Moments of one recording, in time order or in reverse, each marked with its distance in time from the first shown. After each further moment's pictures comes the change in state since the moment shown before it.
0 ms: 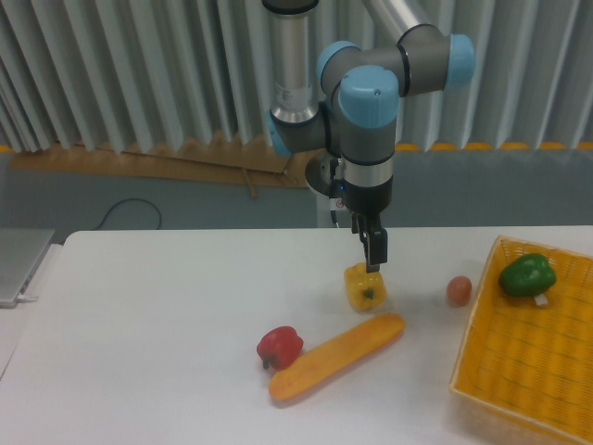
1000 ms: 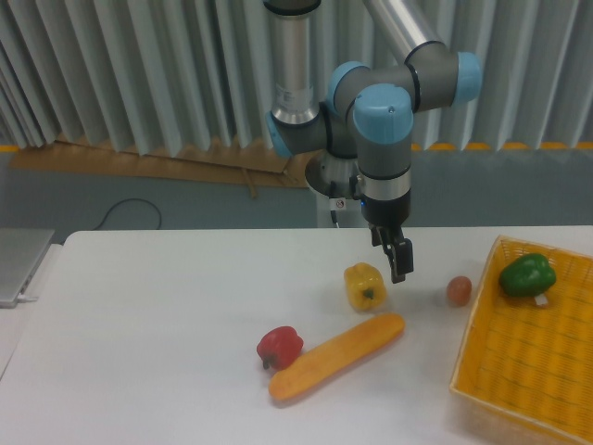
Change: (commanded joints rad) arm 0.003 0.003 -0.010 0.001 0.026 0.001
